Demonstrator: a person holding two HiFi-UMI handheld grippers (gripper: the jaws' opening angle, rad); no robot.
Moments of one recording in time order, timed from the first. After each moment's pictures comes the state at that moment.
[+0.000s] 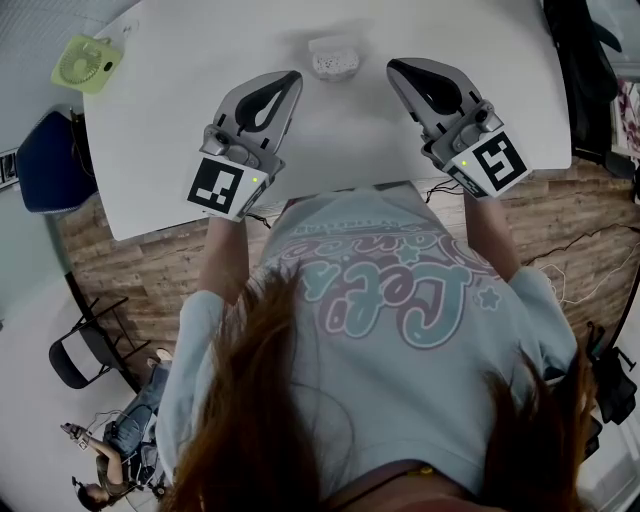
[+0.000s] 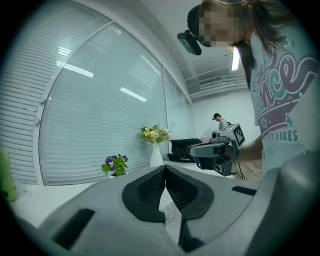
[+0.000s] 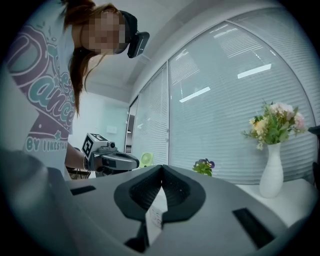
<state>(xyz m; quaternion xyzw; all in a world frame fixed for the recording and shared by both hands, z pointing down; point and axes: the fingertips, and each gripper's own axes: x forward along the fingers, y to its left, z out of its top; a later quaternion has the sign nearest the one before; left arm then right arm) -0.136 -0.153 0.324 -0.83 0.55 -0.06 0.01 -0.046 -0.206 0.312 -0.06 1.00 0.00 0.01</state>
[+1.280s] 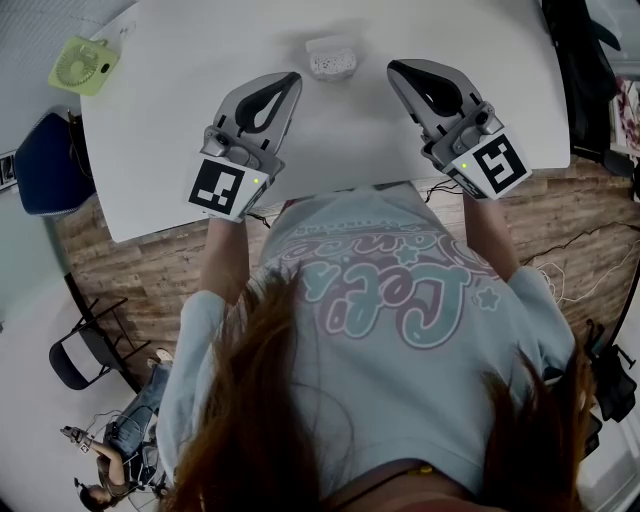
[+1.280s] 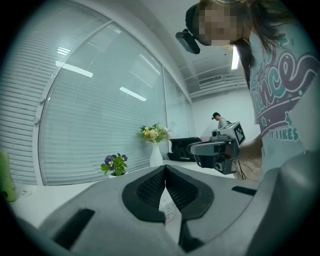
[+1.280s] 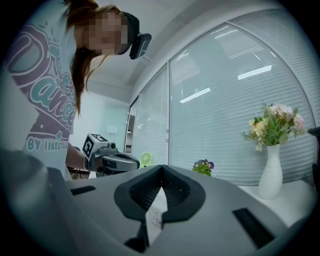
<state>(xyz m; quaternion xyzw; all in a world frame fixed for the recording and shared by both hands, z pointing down) -0.134 -0.156 0.328 -0.83 0.56 -0.06 0.00 -0.044 -0.208 0.312 -0.06 1.00 0.01 0.01</state>
